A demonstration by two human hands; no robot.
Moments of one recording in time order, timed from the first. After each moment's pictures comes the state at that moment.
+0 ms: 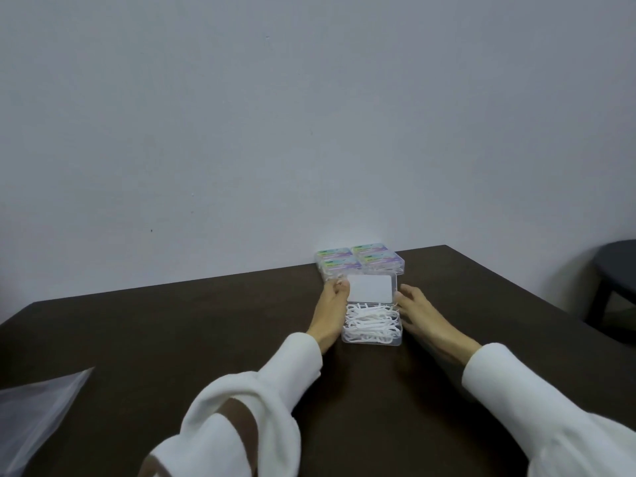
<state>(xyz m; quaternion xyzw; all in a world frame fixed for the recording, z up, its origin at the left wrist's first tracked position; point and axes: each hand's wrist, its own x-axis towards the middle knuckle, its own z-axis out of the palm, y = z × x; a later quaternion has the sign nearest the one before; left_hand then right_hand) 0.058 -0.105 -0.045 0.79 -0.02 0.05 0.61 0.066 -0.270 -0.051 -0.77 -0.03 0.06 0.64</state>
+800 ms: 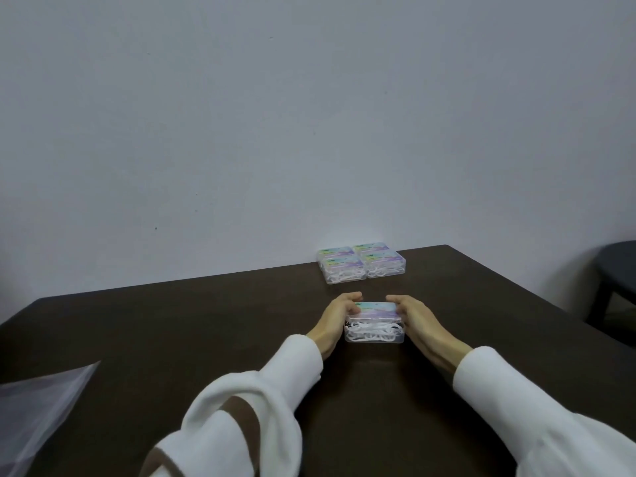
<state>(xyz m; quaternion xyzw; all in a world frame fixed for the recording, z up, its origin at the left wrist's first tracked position) 0.062 -0.107 -0.059 0.71 0.01 -0.06 0.70 0.065 -0.257 -0.055 -0.72 0.04 0.07 0.68</state>
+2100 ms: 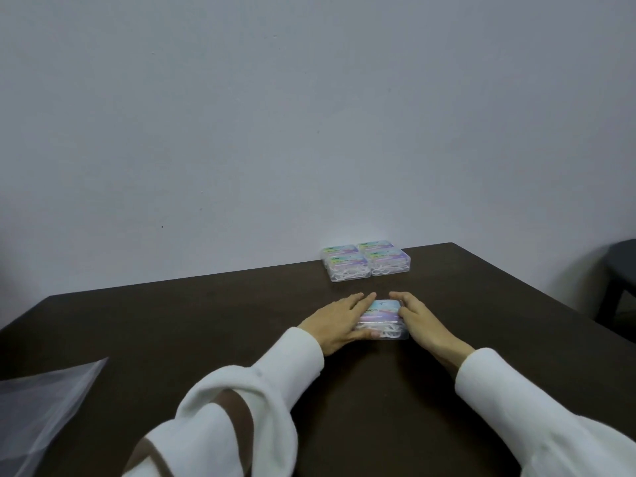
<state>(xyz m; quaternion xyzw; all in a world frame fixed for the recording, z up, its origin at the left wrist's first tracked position) 0.047 -0.084 -0.040 0.97 -0.24 -0.05 0.09 0.051 -0.260 -0.048 -0.86 -0.07 0.04 0.51</state>
